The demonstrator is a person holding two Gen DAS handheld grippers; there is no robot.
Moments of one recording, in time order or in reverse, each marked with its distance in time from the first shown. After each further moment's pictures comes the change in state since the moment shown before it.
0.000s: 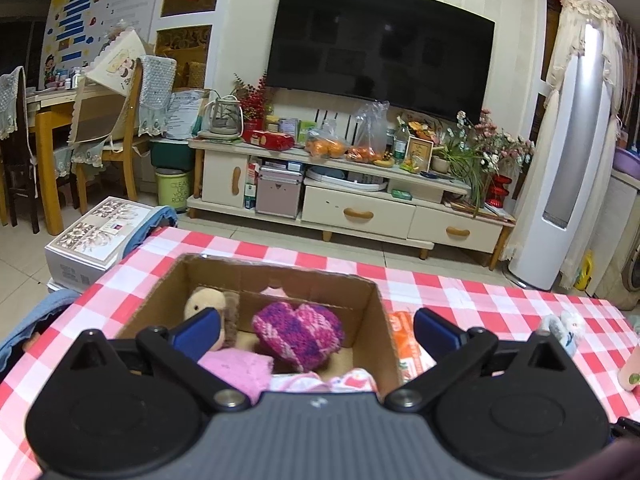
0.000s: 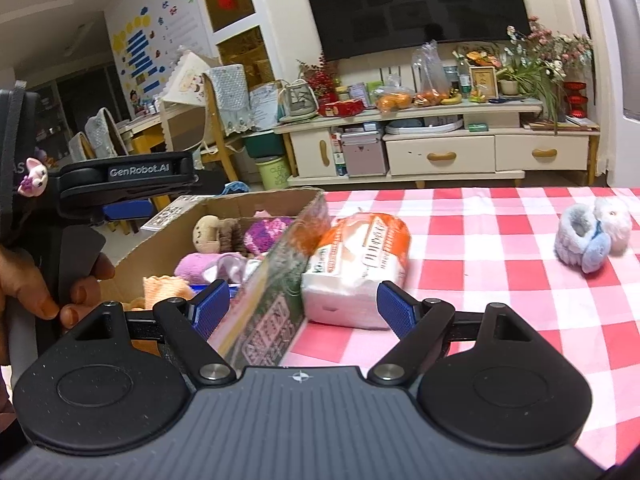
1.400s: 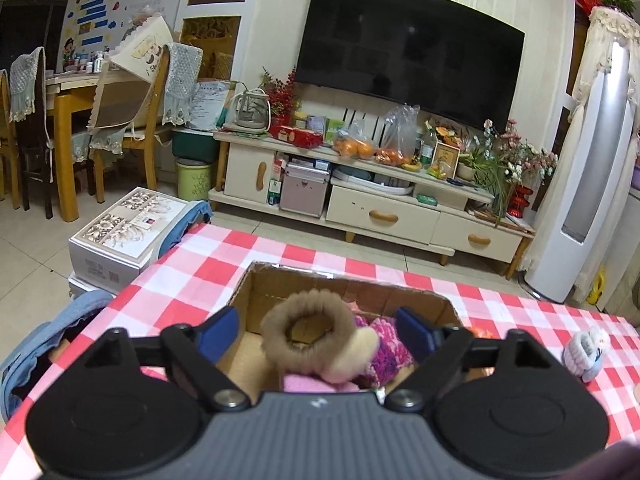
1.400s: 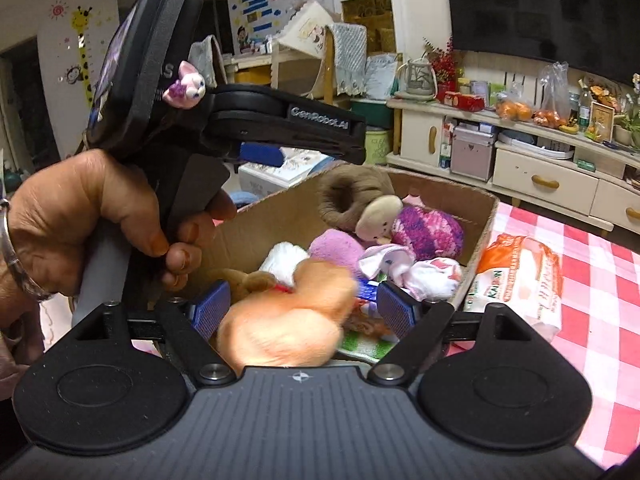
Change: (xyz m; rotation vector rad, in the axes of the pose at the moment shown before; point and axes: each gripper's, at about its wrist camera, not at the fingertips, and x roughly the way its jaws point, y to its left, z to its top) left arm 0.013 0.063 0.010 -0.040 0.025 0.018; right arm 0.042 0.069 0.009 -0.295 0.096 0.242
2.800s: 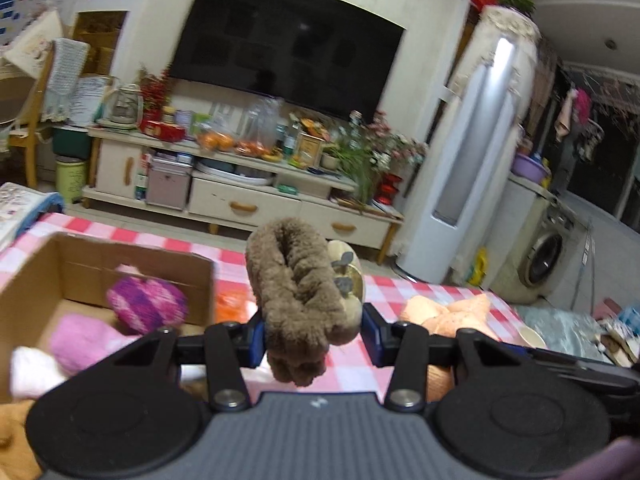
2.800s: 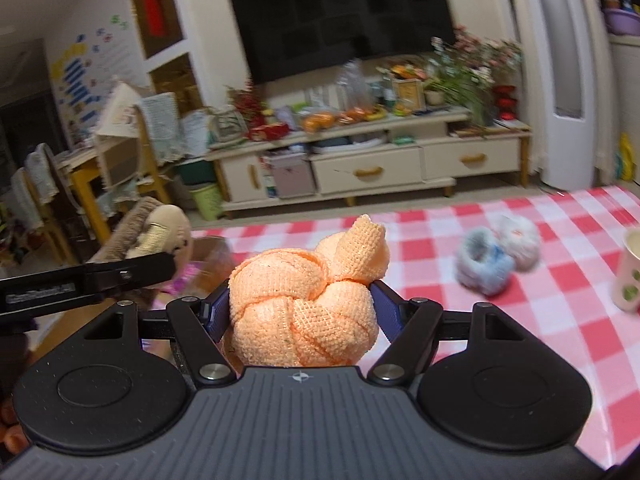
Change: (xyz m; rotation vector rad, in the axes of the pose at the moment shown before) left arm -0.045 -0.130 -0.041 0.053 0.012 -0.386; right arm -0.111 -0.104 -0.019 0.359 -0.159 -0.396
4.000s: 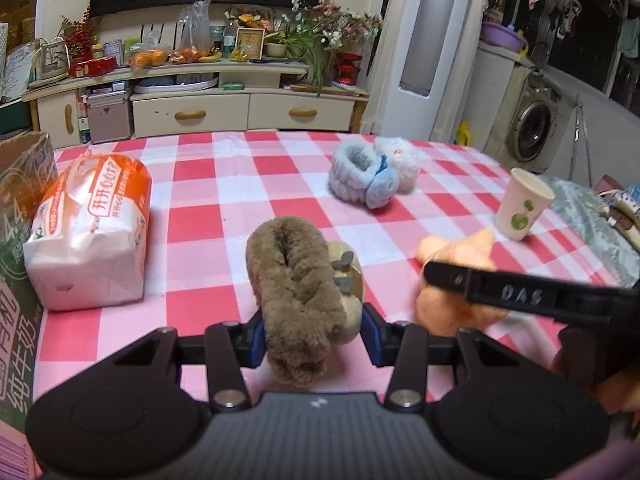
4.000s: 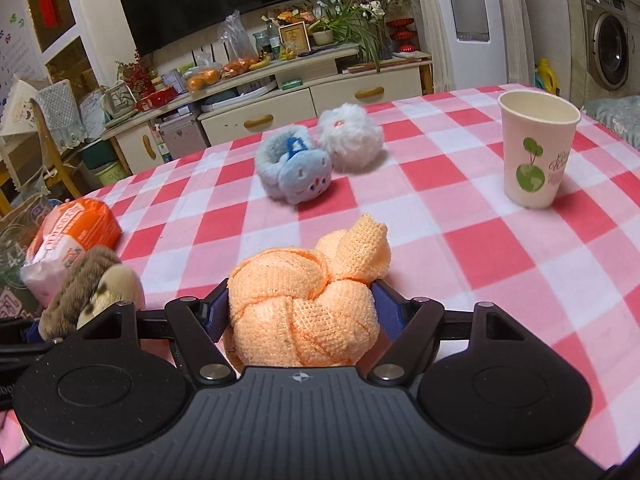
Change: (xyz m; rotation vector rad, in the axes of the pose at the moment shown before) left arm 0.104 -0.089 -0.086 0.172 0.303 0.014; right arm -0.020 -0.111 -0.070 0.186 0.121 -0.244
